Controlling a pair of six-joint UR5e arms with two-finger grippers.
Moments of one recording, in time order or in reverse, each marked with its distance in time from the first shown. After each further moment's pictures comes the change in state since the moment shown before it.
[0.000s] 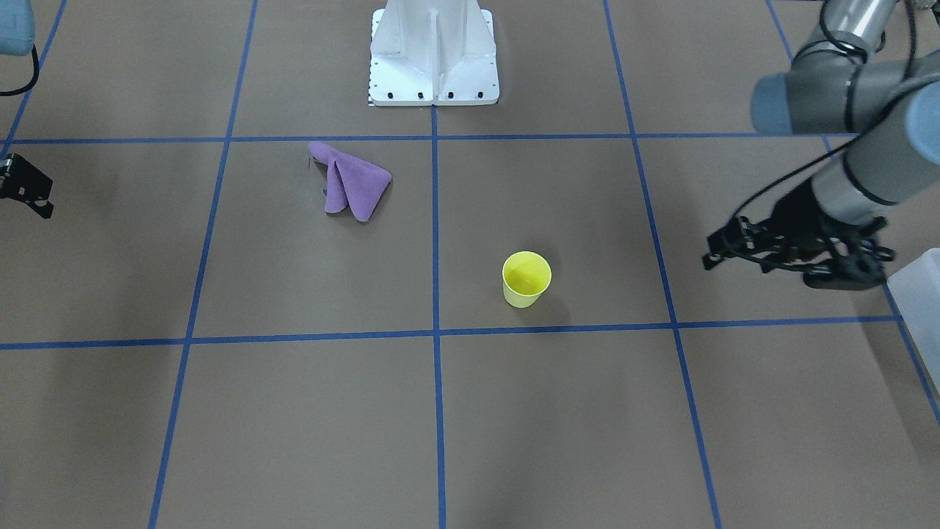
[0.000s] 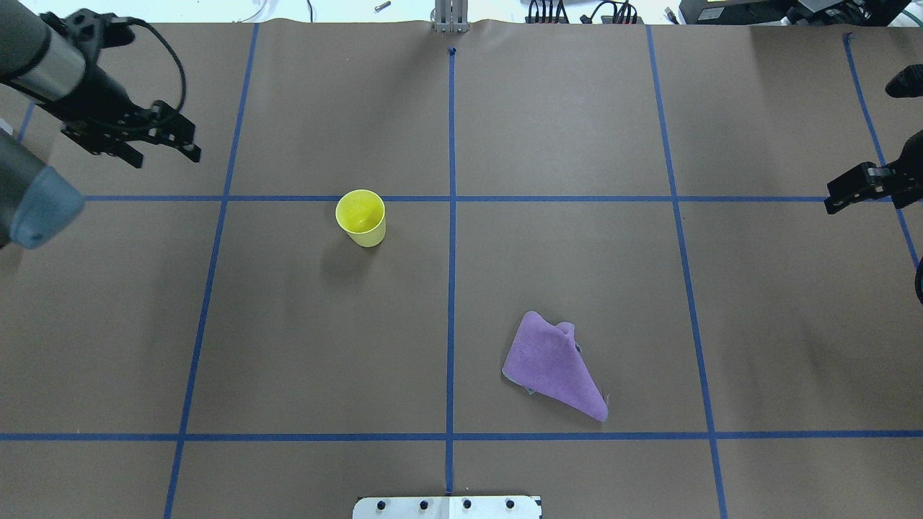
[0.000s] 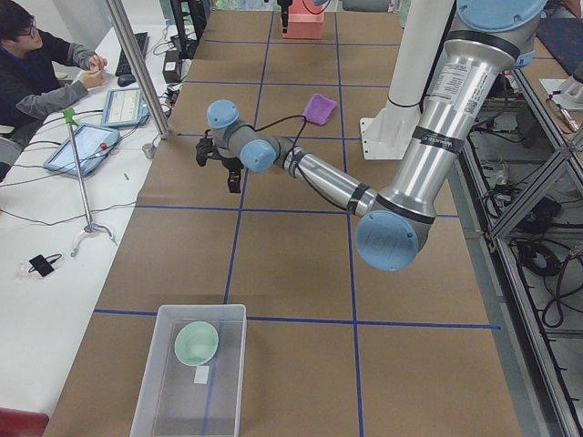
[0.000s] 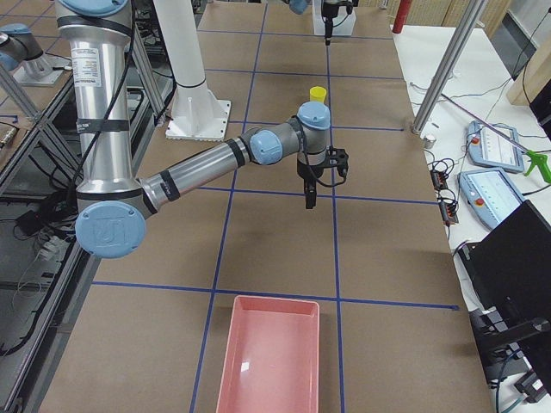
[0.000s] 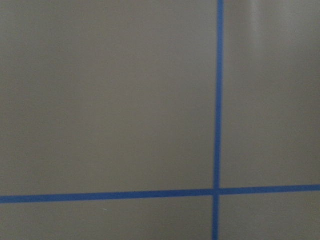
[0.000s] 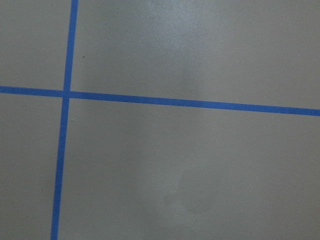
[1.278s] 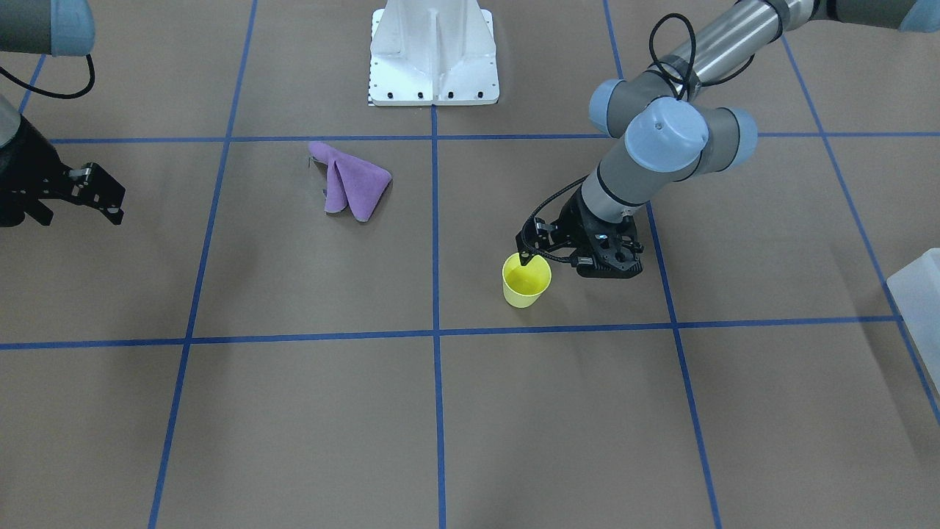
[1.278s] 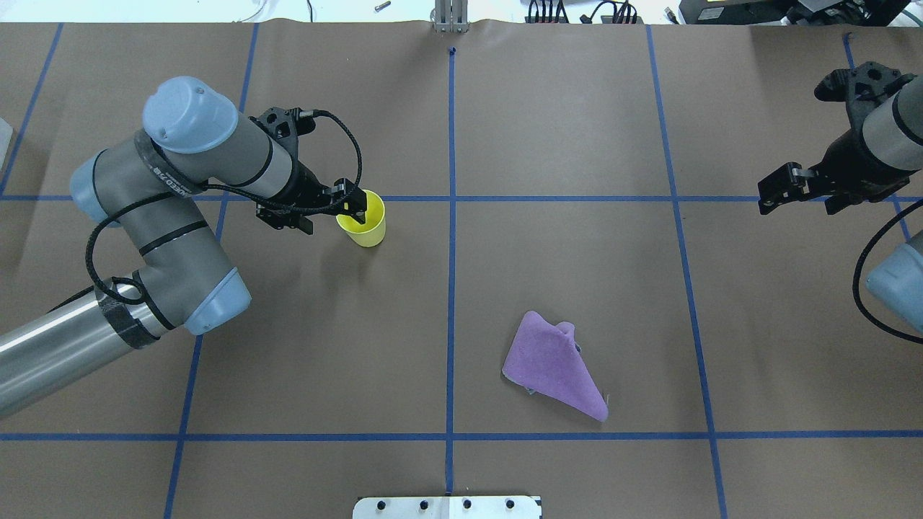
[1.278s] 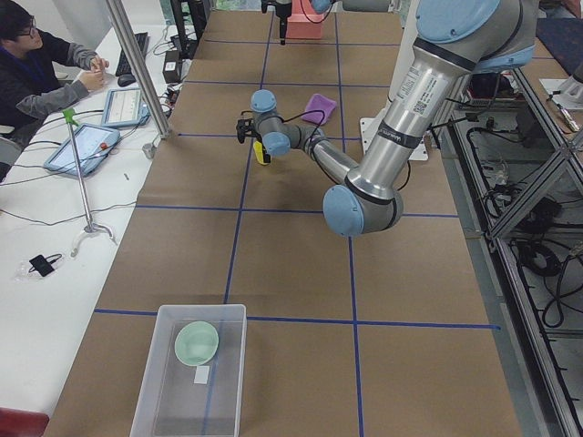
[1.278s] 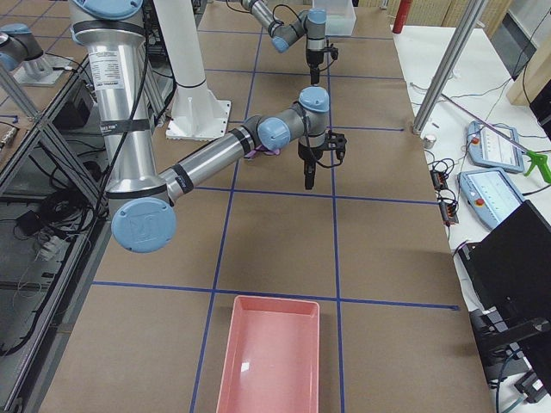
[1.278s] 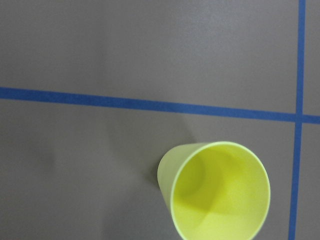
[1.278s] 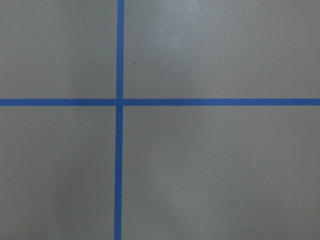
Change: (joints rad) left arm 0.296 -0.163 0.192 -0.338 0.222 -0.431; right arm -0.113 0.082 0.004 0.001 -0.033 0.200
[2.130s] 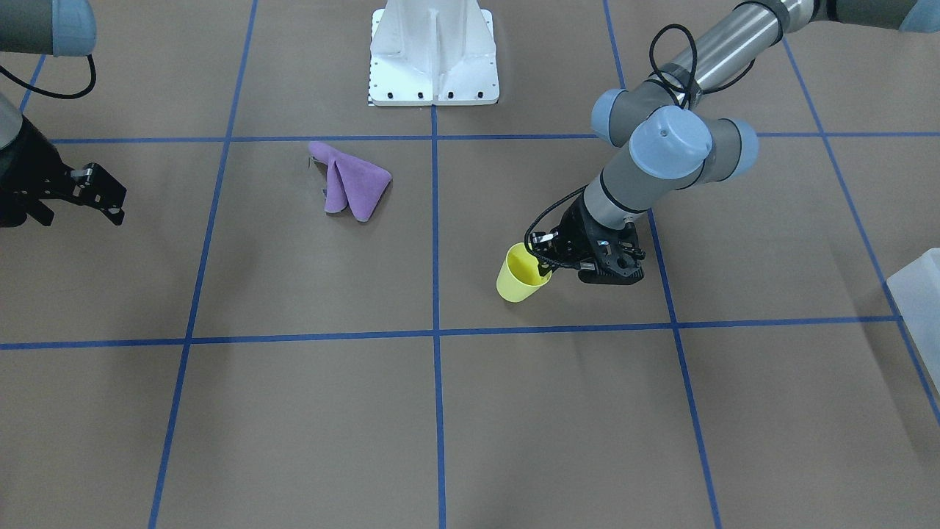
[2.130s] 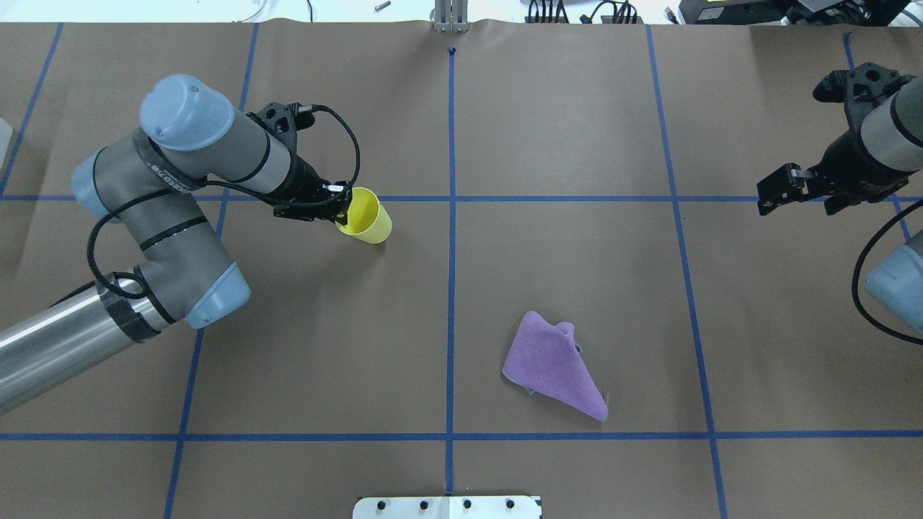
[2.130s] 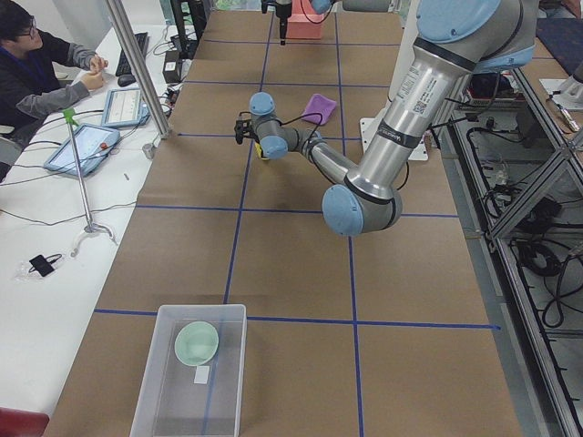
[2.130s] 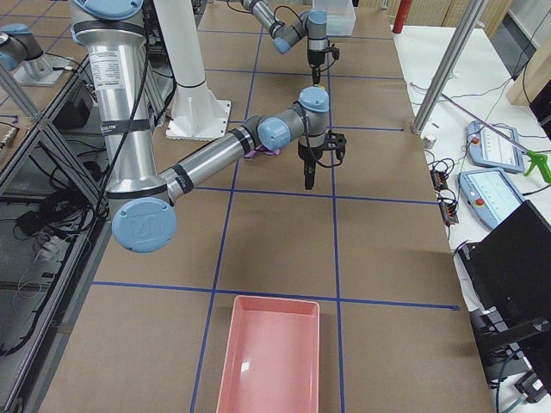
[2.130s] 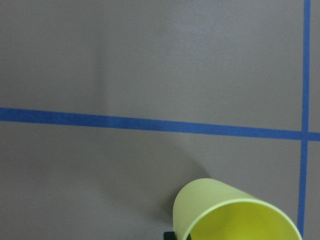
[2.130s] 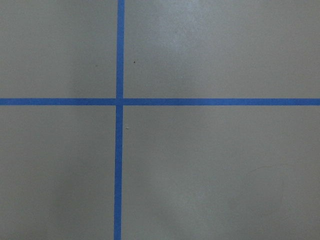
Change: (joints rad) left arm -0.022 -0.005 -0.002 -0.028 -0.004 -0.002; right arm -0.003 0.000 0.000 0.000 -0.002 0.000
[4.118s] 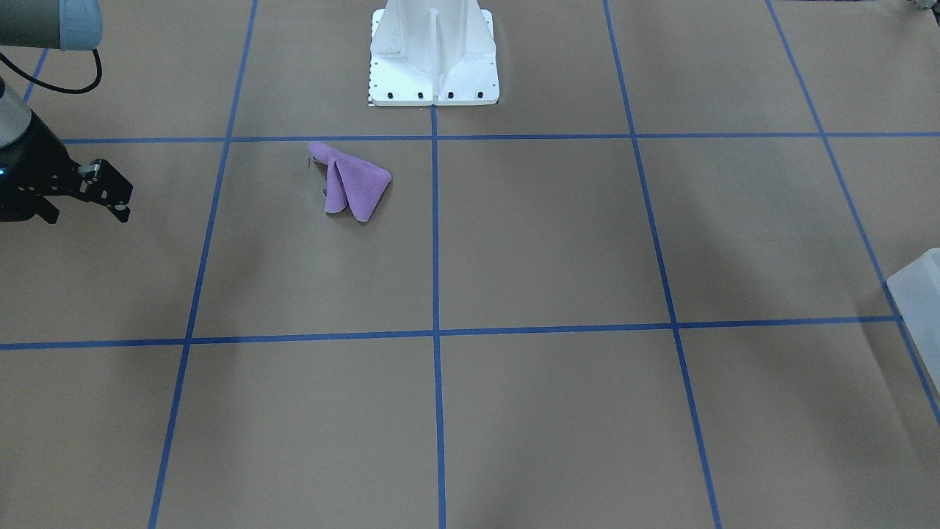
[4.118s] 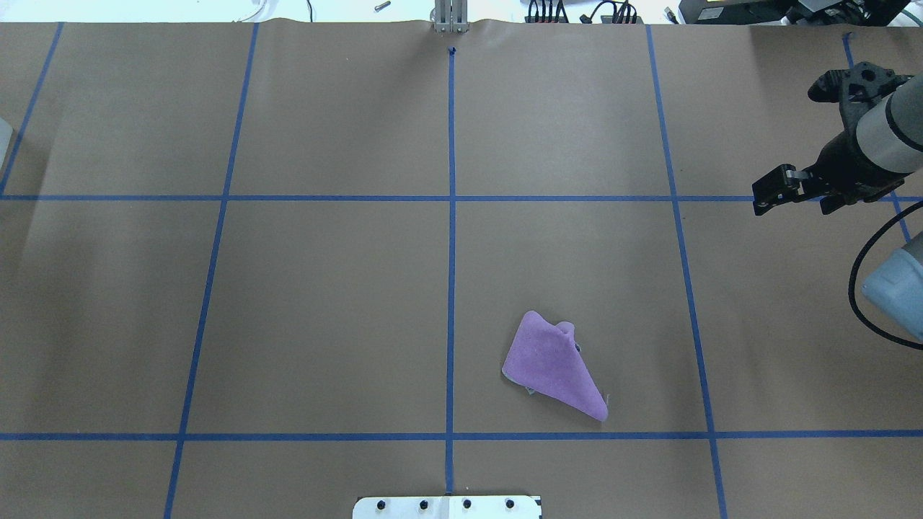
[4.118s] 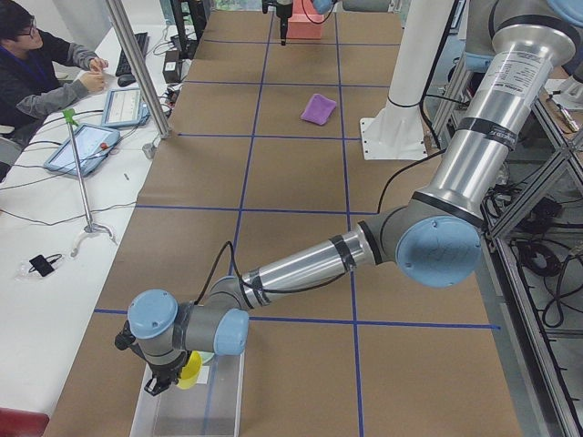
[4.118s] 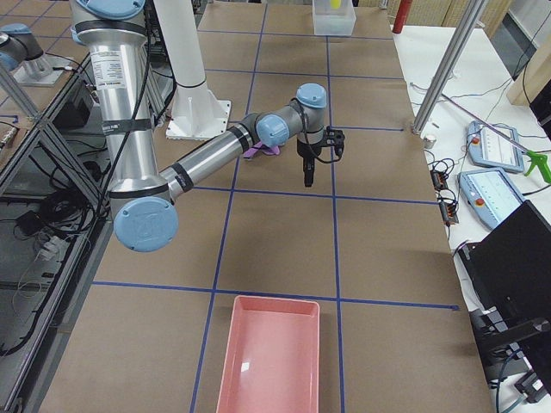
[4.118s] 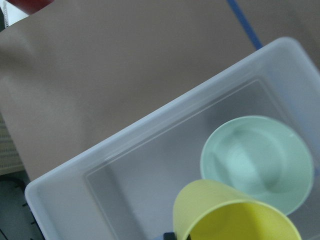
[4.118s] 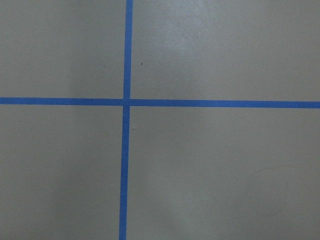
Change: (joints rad) left arm -0.899 0.123 0.840 -0.042 -0.038 1.725; right arm -0.018 0.001 0.018 0.000 -0.025 0.009
